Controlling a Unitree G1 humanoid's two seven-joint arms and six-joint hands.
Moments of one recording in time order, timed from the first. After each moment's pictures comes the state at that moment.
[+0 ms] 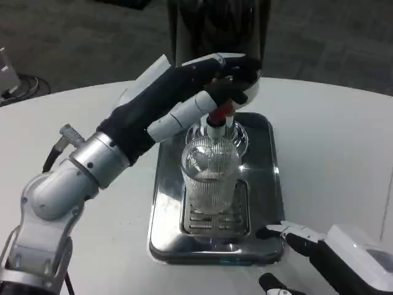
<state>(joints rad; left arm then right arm) -0.73 0.39 -0.03 0.23 -0.03 -0.28 -0.51 0.25 -0.39 0.05 -0.83 -0.68 0.18 0.47</state>
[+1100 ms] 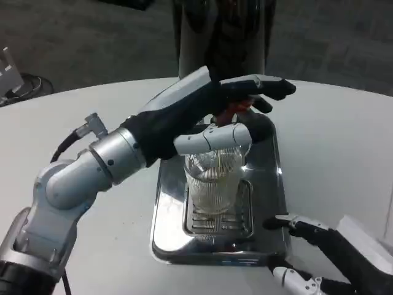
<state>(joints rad) -0.80 0.45 -0.14 0.28 0.09 -0.38 -0.56 0.19 -0.35 0.03 -0.79 -0.55 0.30 0.47</state>
